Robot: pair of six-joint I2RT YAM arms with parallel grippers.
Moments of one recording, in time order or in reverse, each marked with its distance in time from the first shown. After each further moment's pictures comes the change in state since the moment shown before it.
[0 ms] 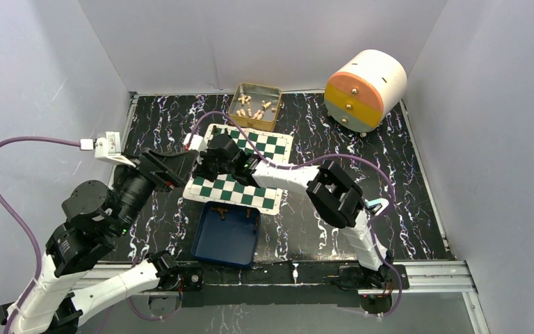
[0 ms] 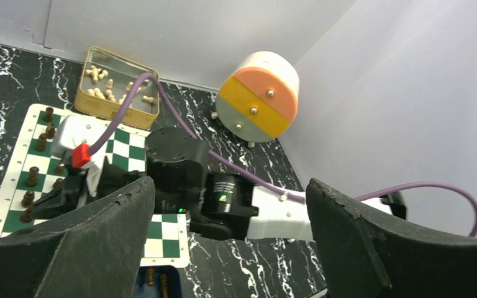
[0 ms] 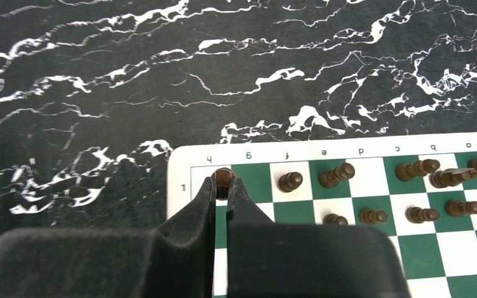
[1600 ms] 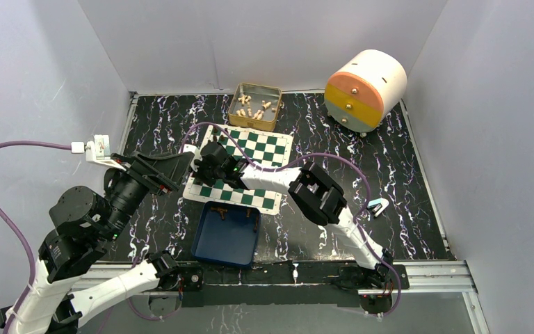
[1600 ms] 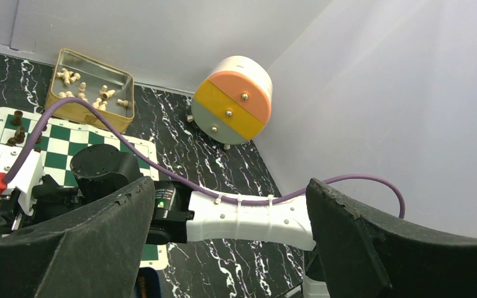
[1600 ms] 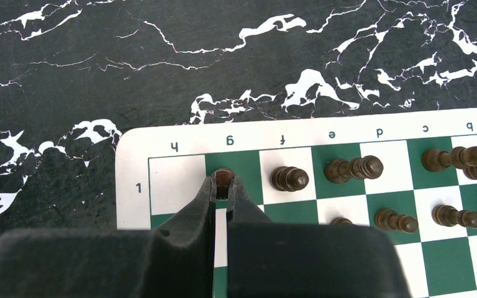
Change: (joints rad) left arm 0.000 -0.037 0.016 0.015 0.053 -0.034; right arm 0.019 0.206 0.164 -0.096 0.098 -0.087
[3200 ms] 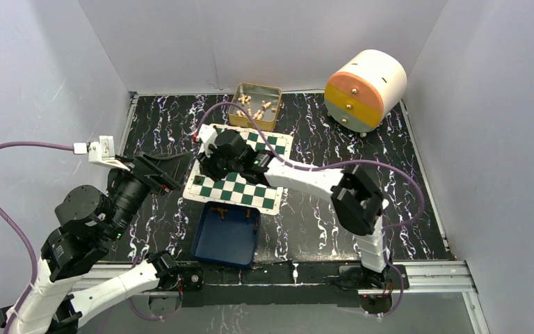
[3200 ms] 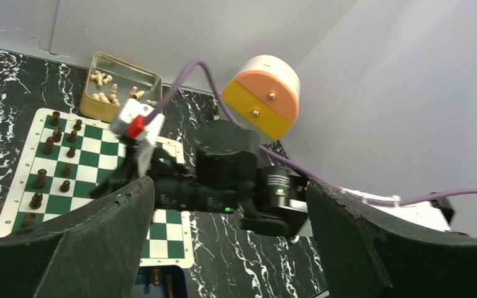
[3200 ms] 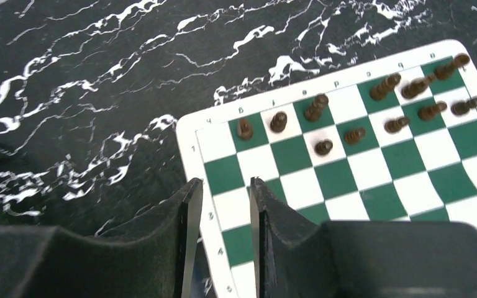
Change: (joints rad) left arm 0.000 0.000 -0.015 -0.020 -0.055 0.048; right arm 0.001 -0.322 -0.171 -0.108 0.073 0.217
